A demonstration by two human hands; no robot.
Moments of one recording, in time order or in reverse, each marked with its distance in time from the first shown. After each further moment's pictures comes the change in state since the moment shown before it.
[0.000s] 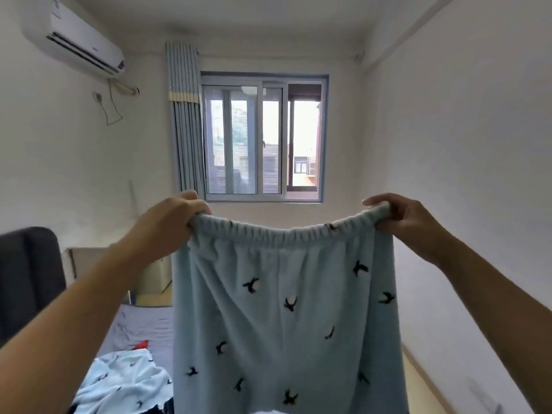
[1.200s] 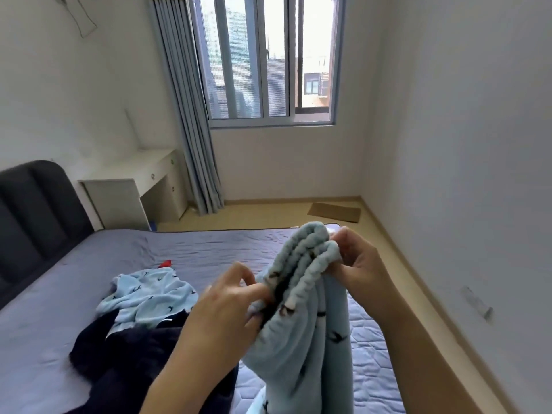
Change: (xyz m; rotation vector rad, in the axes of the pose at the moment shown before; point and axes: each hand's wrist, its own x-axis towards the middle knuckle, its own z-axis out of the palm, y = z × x) left_hand -0.152 0.140 0.100 -0.226 -0.319 -0.280; right_hand -0.125 0.053 0.153 0.413 -0.004 0.157
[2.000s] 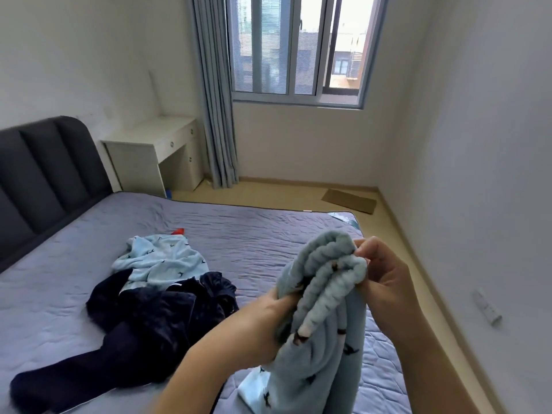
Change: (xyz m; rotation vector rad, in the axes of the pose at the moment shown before) left_hand -0.012 -0.027 0.056 -0.378 -0.342 0.151; right_hand -0.026 0.003 0.019 0.131 -0.002 -0.027
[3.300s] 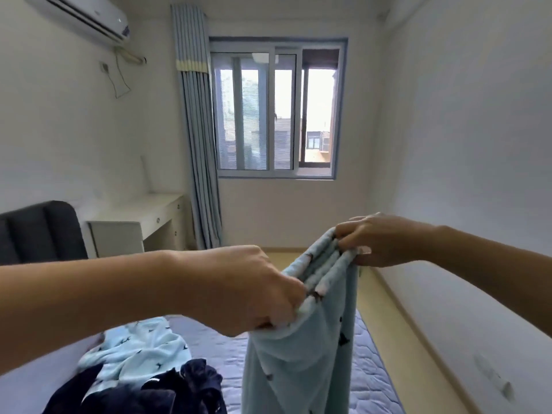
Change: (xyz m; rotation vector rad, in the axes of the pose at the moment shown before) left_hand 0.046 0.109 -0.175 1.065 -0.215 0.750; right_hand 0.152 -0.111 -0.073 -1.570 -0.871 -0.452
